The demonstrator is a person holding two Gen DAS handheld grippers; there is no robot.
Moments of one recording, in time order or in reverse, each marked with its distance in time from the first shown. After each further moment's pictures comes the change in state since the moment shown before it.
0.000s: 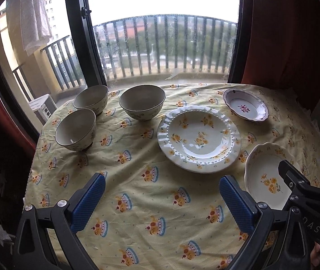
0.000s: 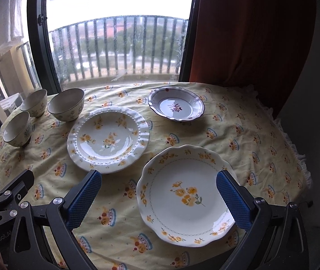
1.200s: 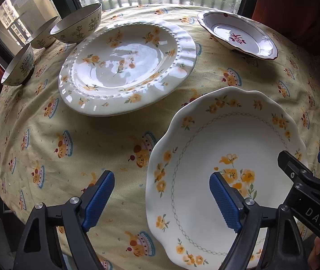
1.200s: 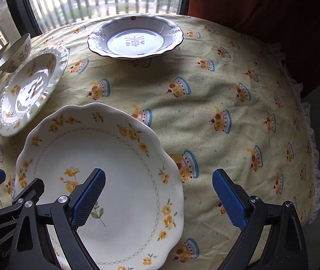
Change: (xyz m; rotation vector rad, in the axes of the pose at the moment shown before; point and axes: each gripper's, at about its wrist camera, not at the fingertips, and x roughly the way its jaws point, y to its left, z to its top) left arm 0.127 -0.173 -0.026 -0.171 0.425 0.087; right arm 0.175 -0.149 -0.006 -0.159 0.364 0.110
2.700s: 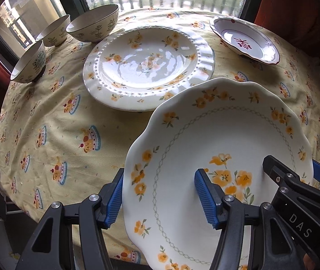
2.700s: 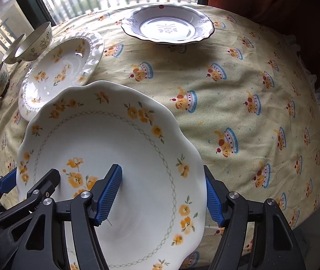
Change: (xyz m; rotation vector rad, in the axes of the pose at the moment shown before) left arm -0.026 0.042 -0.005 0.004 -0.018 -0.017; right arm -0.021 0.059 -0.007 0.002 0.066 0.080
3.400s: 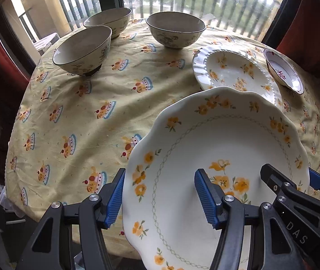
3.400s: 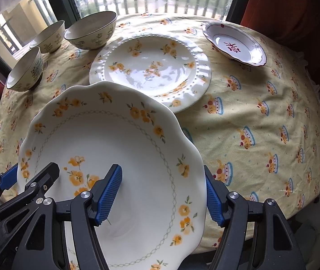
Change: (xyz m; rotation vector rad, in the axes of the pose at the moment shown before) left arm -0.010 0.191 0.005 -0.012 -0.054 -0.056; right arm -0.025 0.190 -0.011 0.015 -0.040 -0.027
